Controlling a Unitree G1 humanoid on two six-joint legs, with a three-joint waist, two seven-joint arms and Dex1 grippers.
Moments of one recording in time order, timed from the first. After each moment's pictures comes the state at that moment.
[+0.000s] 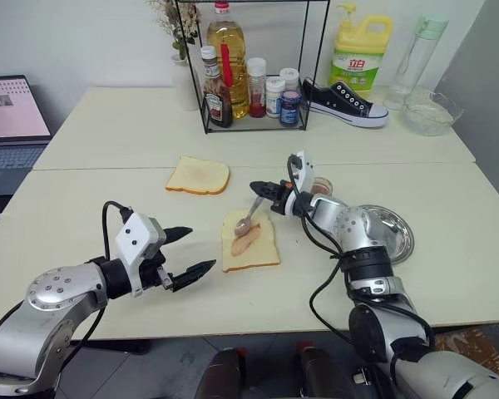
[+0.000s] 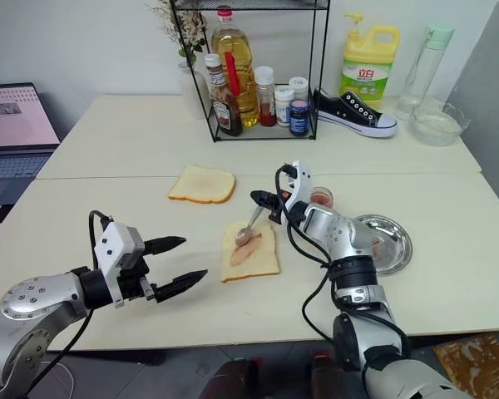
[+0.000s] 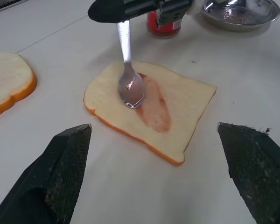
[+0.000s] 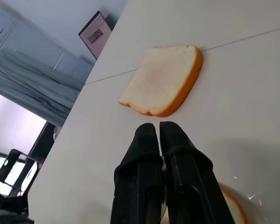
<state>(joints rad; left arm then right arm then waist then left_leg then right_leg) 0.09 0.79 0.25 -0.54 -0.54 0.58 -0.82 -0.80 0.05 -0.17 0.36 0.58 0.89 0.35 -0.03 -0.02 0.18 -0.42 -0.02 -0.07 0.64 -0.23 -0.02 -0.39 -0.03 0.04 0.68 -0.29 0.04</state>
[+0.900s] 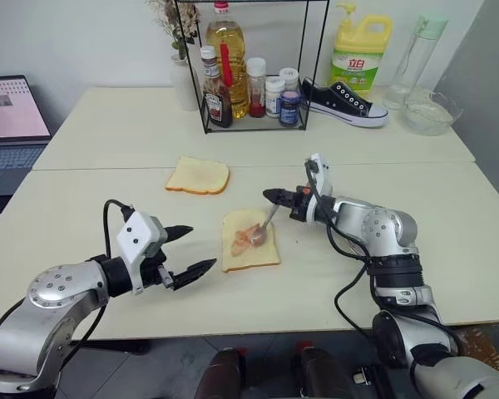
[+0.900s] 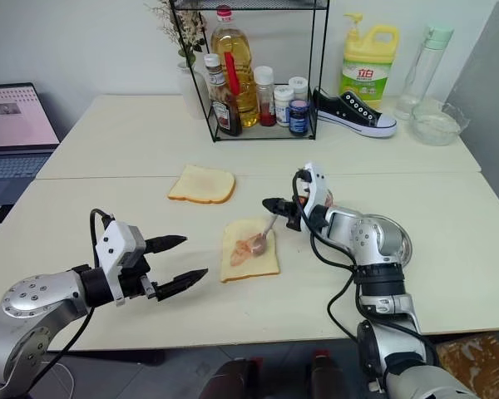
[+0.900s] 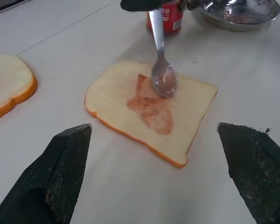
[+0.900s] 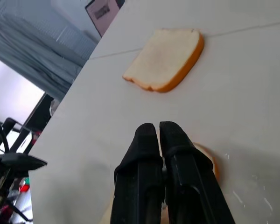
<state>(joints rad) 0.07 0.79 0.24 -0.54 -0.53 0.58 -0.82 -0.78 -0.09 -0.14 0.21 0.64 1.01 0.41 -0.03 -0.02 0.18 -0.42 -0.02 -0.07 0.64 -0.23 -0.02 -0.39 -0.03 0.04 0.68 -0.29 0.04</state>
